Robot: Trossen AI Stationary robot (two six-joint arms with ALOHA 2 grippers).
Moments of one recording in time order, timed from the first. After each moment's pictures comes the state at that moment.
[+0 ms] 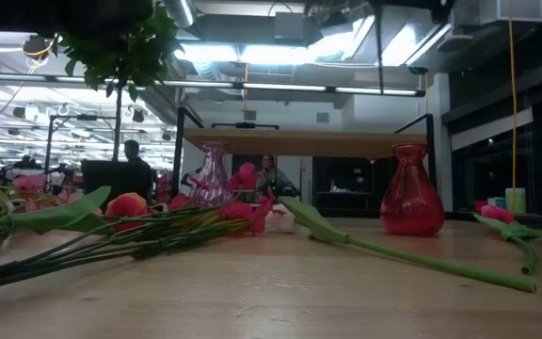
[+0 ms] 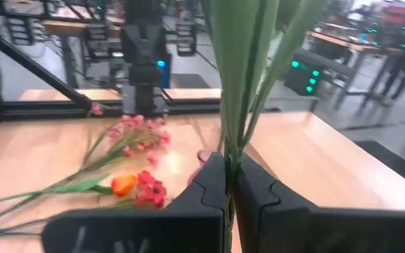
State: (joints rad) left arm -0.16 0.56 0.29 0.27 -0.14 0.09; right arm 0.47 1.08 0.71 0.15 0.82 0.06
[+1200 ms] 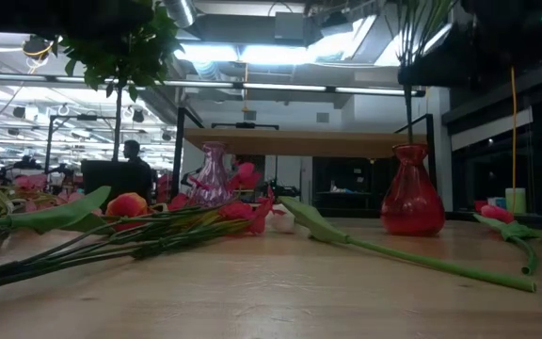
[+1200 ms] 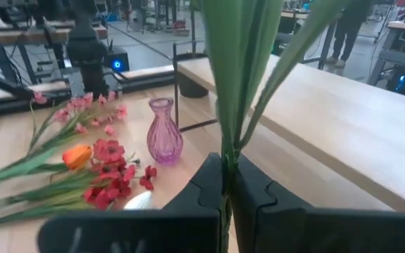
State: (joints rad) left arm -0.16 0.57 0.29 0.27 -0.14 0.09; right arm 0.51 1.09 0.37 0.41 1.00 0.29
